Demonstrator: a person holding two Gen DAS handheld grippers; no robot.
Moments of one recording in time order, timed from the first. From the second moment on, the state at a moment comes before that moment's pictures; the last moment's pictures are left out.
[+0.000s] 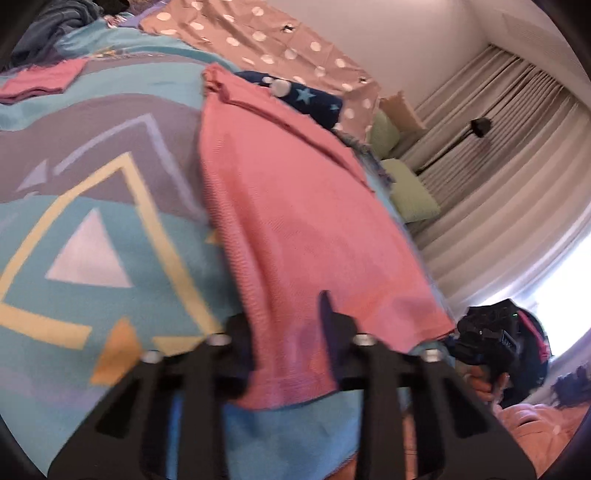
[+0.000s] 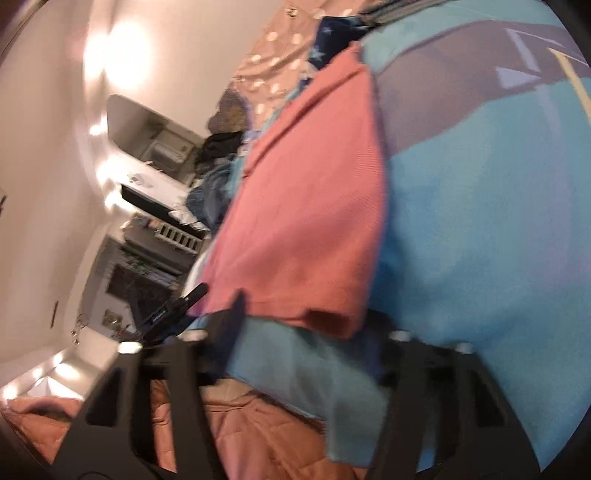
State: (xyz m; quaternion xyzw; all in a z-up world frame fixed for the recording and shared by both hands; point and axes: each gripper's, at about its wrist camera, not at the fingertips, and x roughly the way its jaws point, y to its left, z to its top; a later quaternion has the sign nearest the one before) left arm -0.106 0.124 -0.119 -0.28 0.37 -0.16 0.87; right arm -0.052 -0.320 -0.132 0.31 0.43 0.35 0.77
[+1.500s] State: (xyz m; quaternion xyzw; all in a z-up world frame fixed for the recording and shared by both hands) left arm -0.067 0.147 -0.017 -0.25 0.30 -0.14 0.91; right arm -0.011 -0.333 -0.038 0.33 0.31 0.36 0.82
